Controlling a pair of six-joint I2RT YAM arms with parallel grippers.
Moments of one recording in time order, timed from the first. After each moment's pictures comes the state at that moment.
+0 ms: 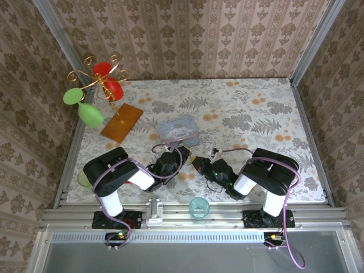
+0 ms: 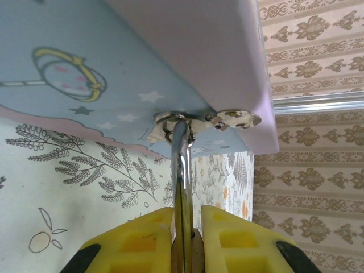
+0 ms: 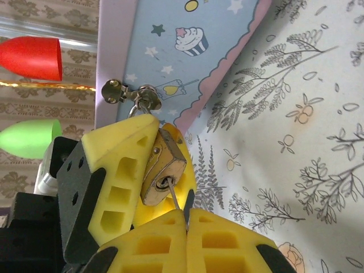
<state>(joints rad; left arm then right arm) -0.97 1.75 0.41 1.02 -0.26 -1.47 0.86 1.79 0.29 1.22 0.12 1.36</state>
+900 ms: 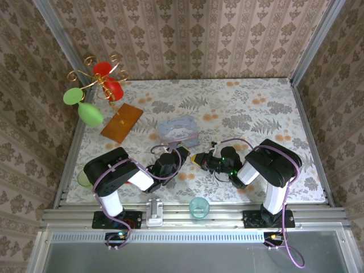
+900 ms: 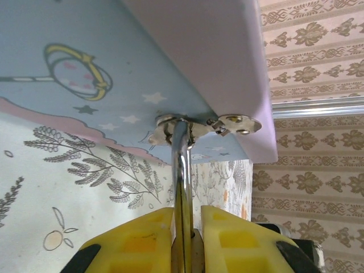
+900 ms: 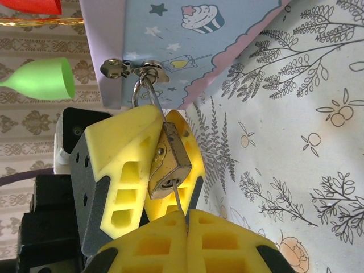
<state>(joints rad) -0.97 1.76 0.39 1.05 -0.27 -1.48 0.60 1.82 0.34 1.19 -0.47 1.33</state>
